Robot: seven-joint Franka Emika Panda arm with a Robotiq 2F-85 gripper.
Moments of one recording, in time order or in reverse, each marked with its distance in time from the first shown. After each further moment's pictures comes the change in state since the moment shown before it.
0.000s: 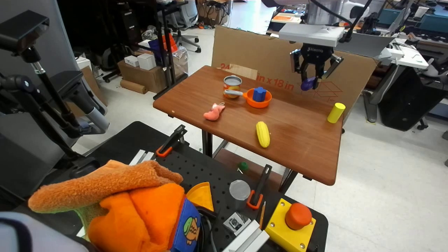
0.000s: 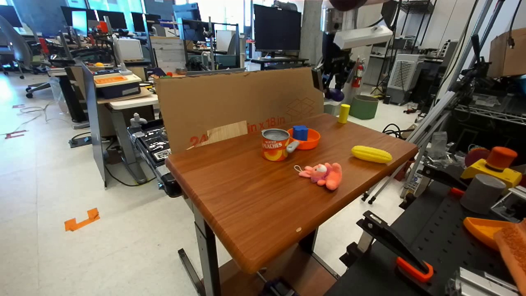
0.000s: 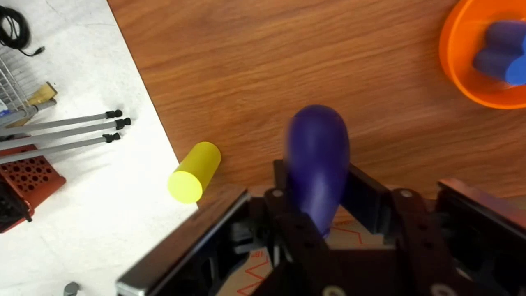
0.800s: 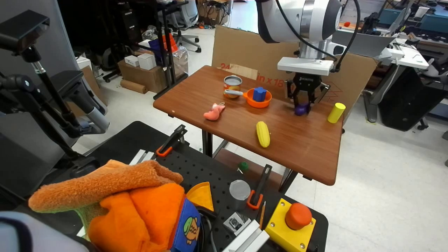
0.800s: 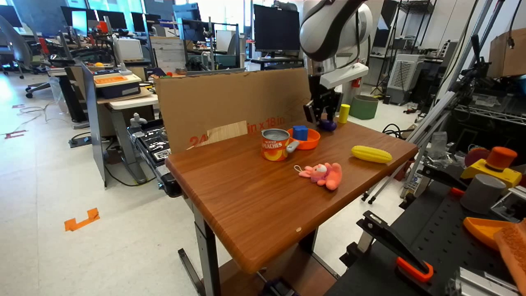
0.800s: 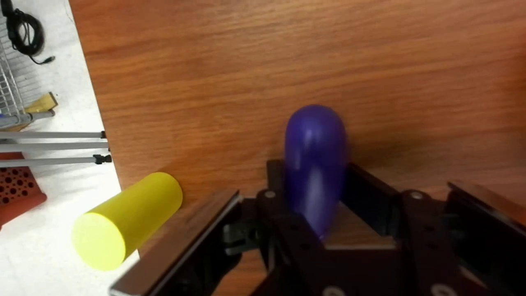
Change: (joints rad) arm -0.001 0.306 -0.001 0.283 -0.003 -0.139 -0.093
